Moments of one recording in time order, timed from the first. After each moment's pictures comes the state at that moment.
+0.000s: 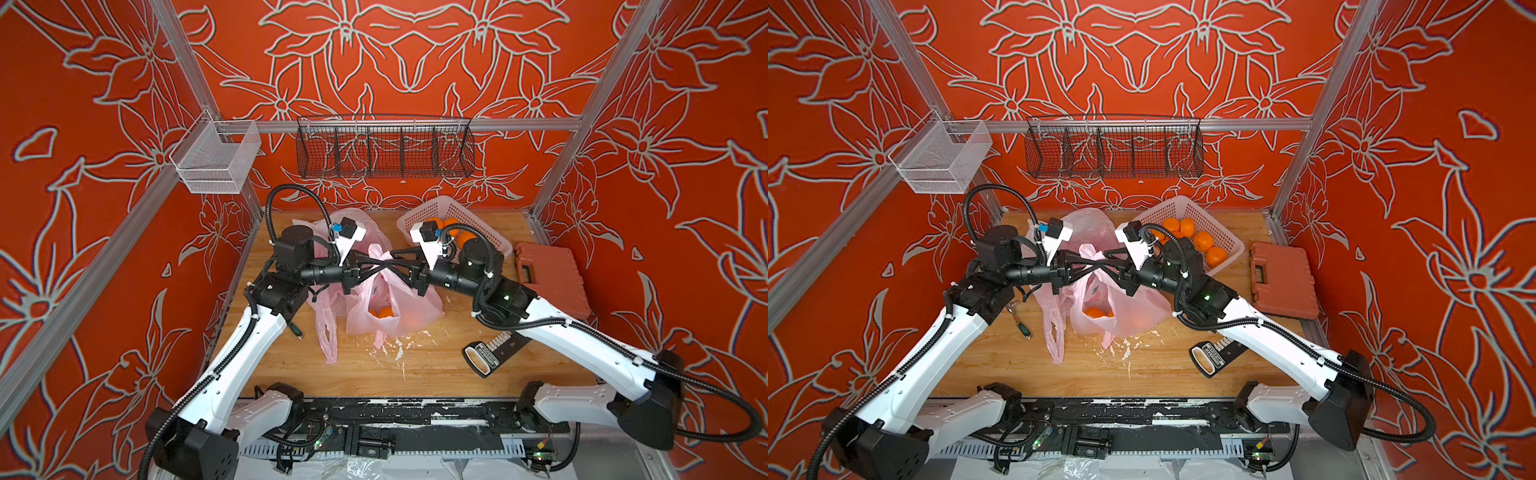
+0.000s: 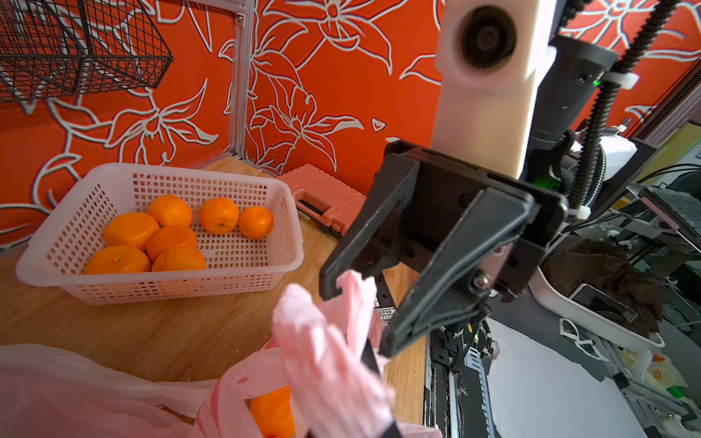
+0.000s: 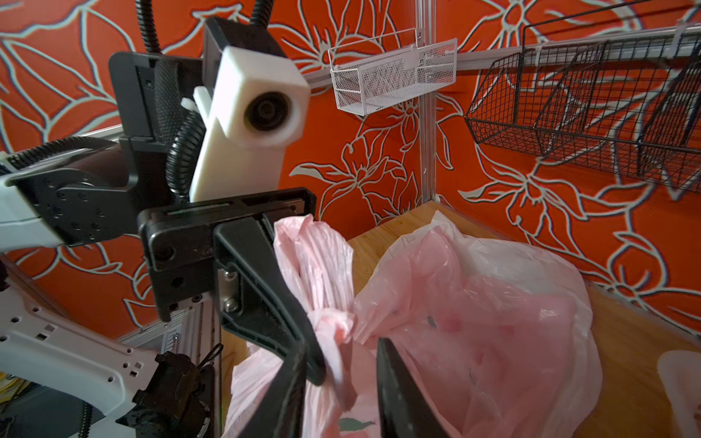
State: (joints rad) left arm -0.27 1.08 1.08 -0.25 0.99 -0.07; right arm 0.82 1.24 1.12 0.07 -0.32 0.18
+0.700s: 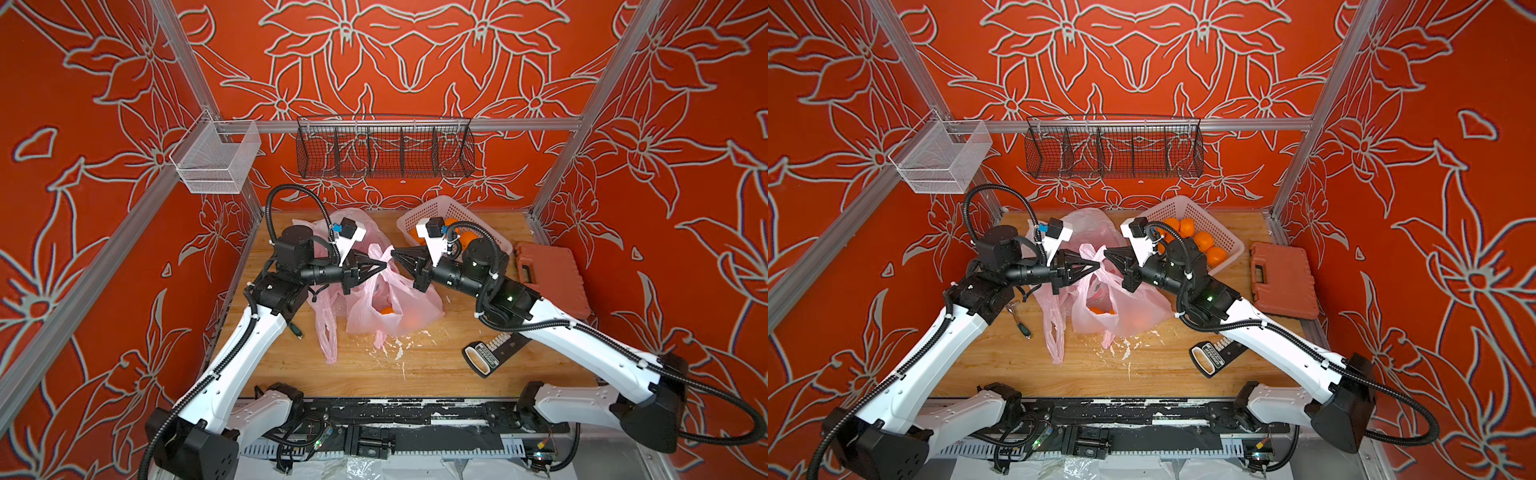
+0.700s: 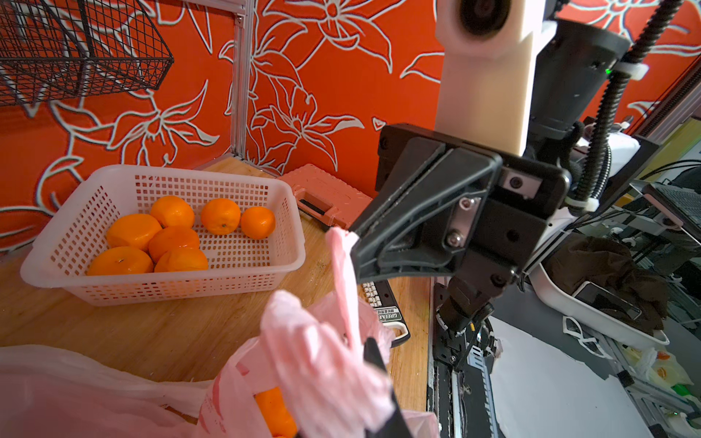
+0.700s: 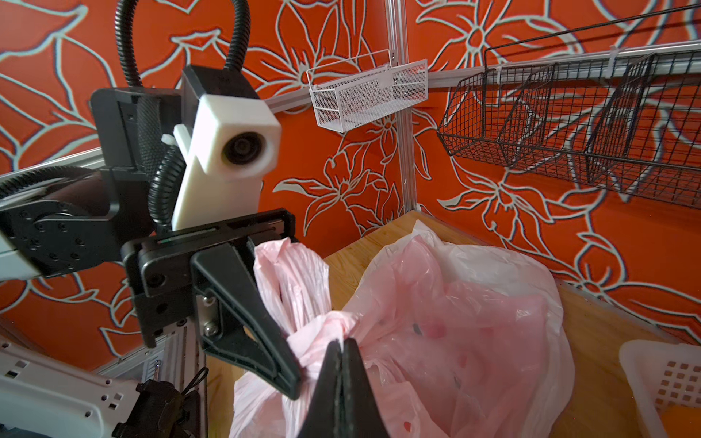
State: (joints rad) left arm -0.27 1.08 1.08 -0.26 0.99 -0.06; right arm 0.82 1.22 1.11 0.08 -0.23 0.21
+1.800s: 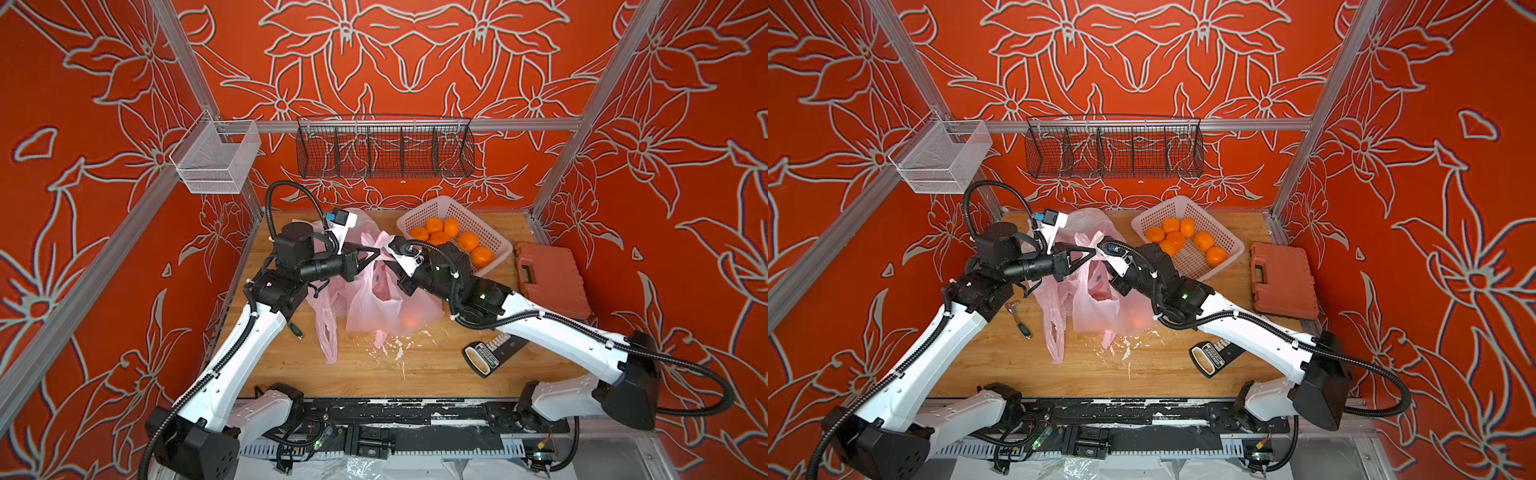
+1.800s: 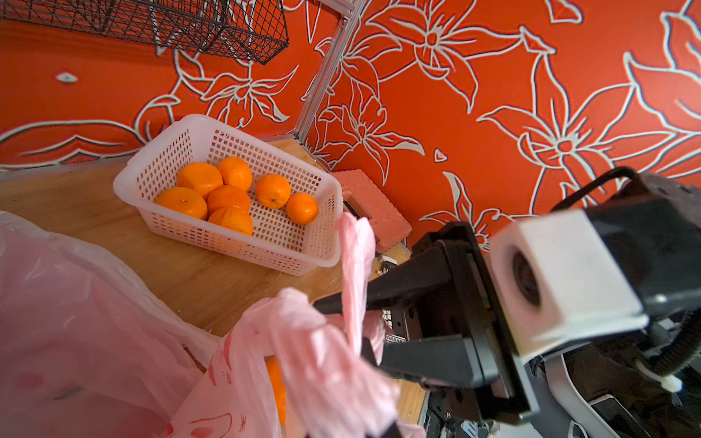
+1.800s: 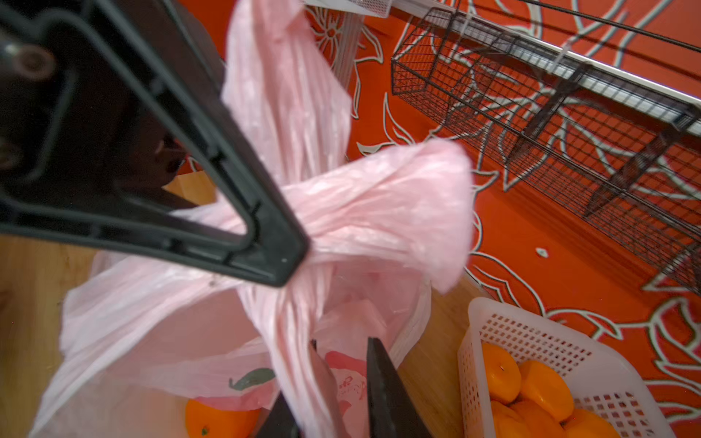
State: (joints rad) left arm -0.27 1.10 1.12 -0.29 0.76 -0.32; right arm 0.92 1.36 1.18 -0.06 0.15 -0.20
